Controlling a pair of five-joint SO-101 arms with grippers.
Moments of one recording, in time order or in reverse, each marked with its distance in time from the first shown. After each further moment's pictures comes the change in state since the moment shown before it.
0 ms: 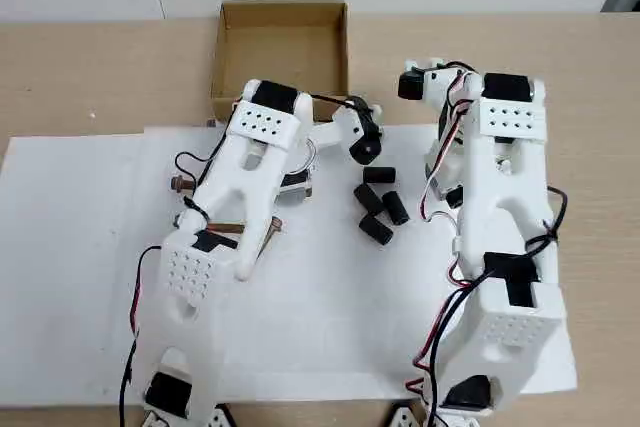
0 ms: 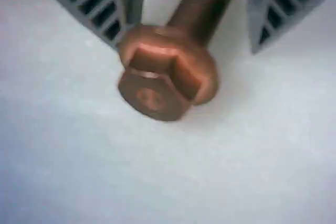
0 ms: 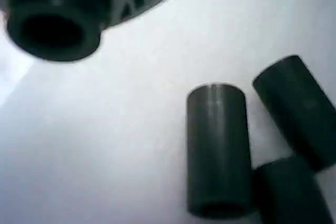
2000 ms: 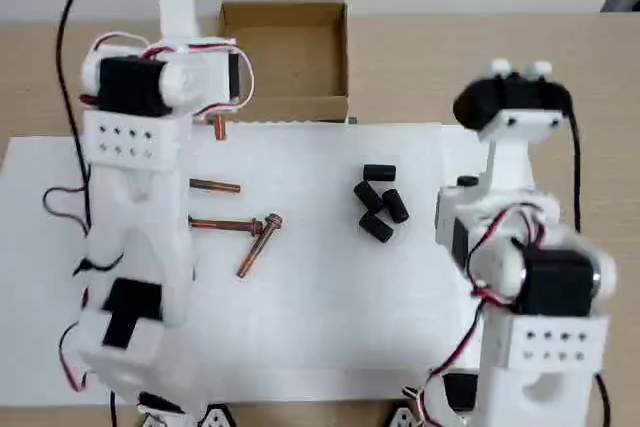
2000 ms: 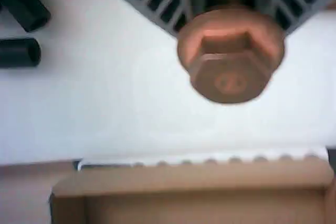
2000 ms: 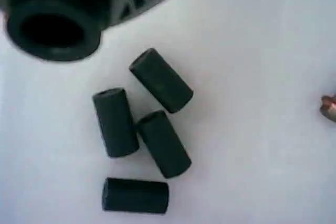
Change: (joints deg) left arm -10.5 -41.2 1.2 1.1 65.6; right arm -3.7 -68.8 37.4 -5.9 -29.3
